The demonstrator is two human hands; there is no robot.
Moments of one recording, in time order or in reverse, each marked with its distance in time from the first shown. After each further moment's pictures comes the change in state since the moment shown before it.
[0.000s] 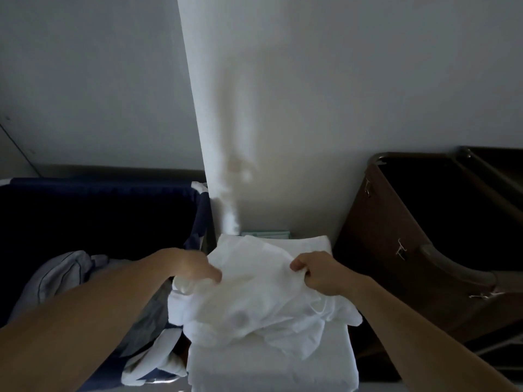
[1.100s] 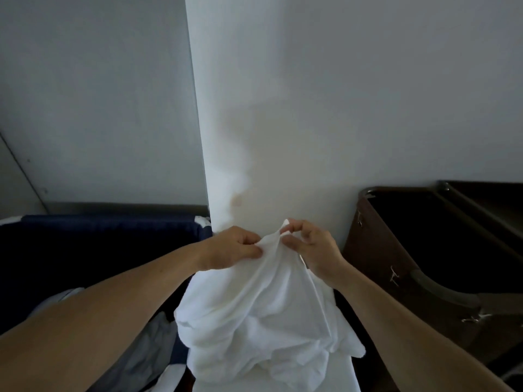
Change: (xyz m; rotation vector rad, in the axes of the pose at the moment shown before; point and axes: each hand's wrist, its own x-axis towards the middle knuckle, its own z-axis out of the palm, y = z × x) left_hand -0.082 0.055 -0.054 -0.521 0.291 0.701; right_hand -0.021 -0.078 -0.060 0.779 0.587 -0.256
